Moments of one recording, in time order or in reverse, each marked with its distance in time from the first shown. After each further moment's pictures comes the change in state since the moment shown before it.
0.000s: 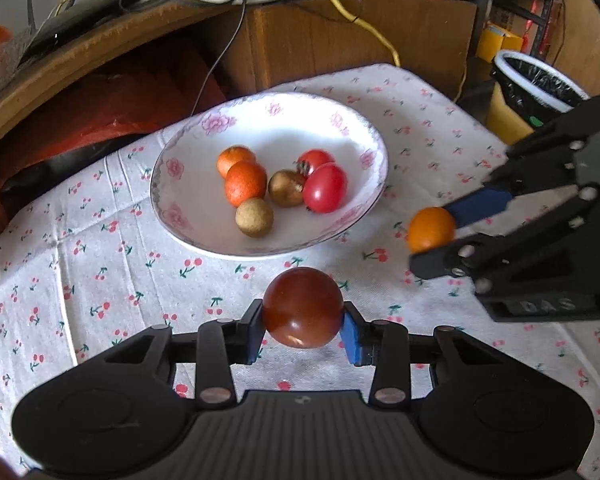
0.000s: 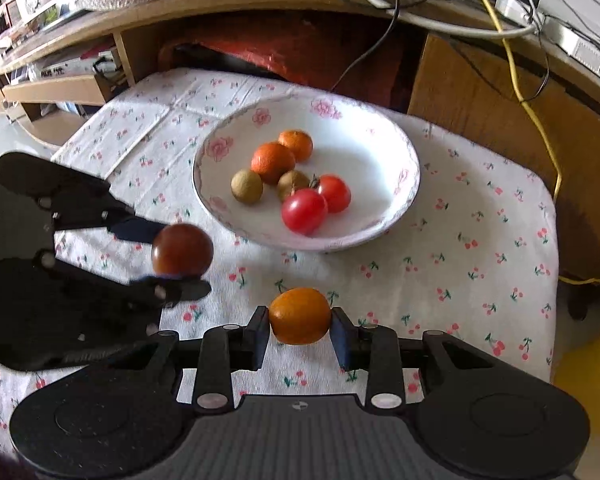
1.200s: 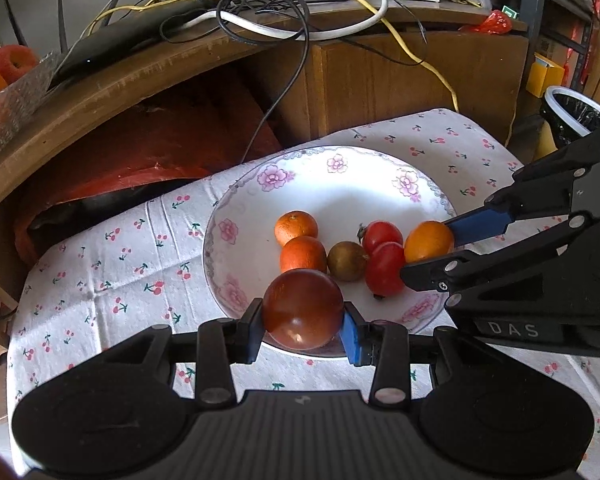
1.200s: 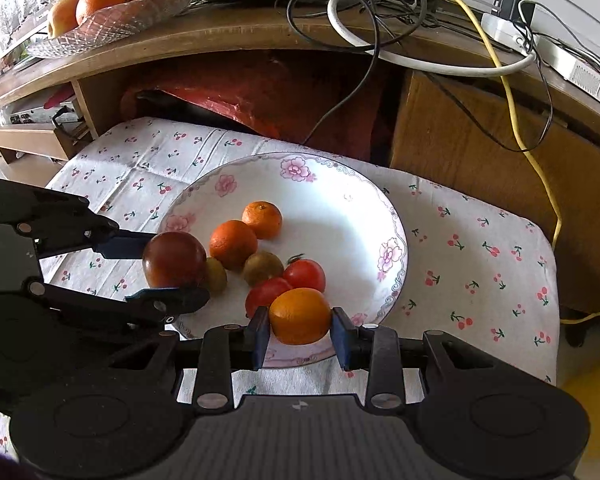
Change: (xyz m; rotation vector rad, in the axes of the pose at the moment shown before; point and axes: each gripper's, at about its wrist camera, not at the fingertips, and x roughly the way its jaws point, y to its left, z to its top) left arm 0.020 0.026 0.036 -0.047 -0.064 0.114; right arm 0.029 -0.014 0.046 0.048 -0.076 -0.040
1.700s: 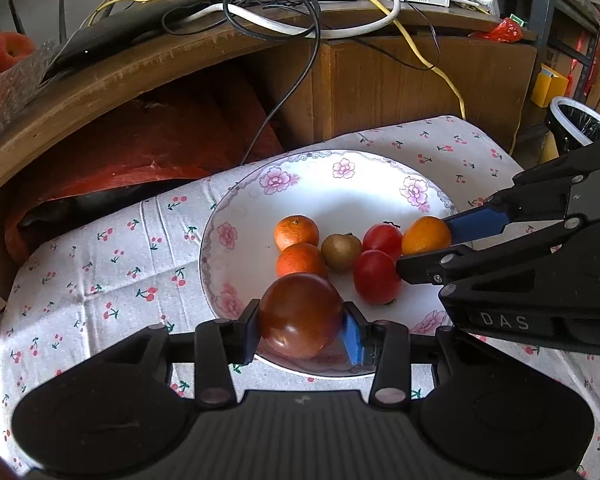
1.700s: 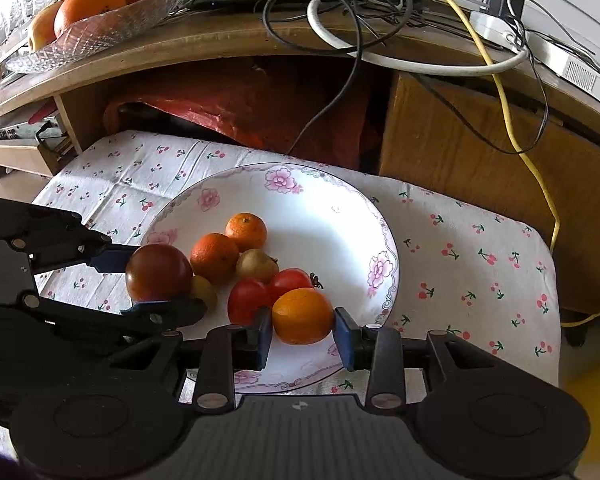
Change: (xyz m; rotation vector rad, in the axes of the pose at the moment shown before) left arm 0.011 0.006 0.003 -0.029 -0.006 -0.022; right arm 0.009 -0.007 0.004 0.033 -0.024 -0.015
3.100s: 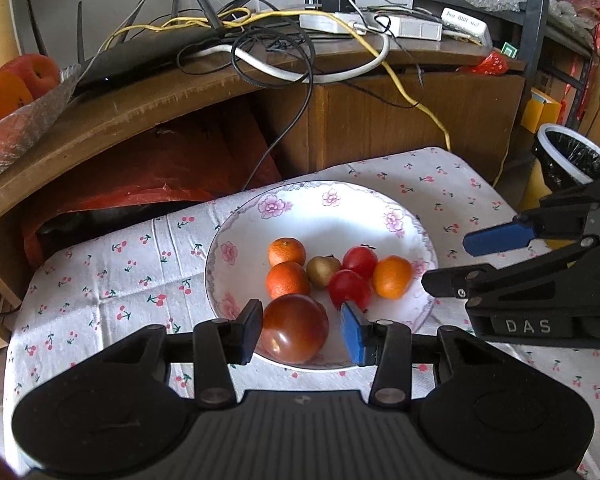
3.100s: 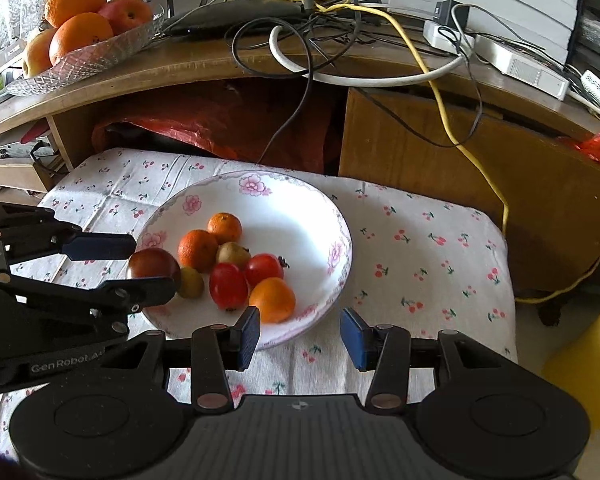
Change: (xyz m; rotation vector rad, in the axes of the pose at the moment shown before) left arm -0.040 -0.010 -0.007 -0.035 -0.076 -0.002; right arm -0.041 -0.008 -0.021 0.060 -0.038 -0.069
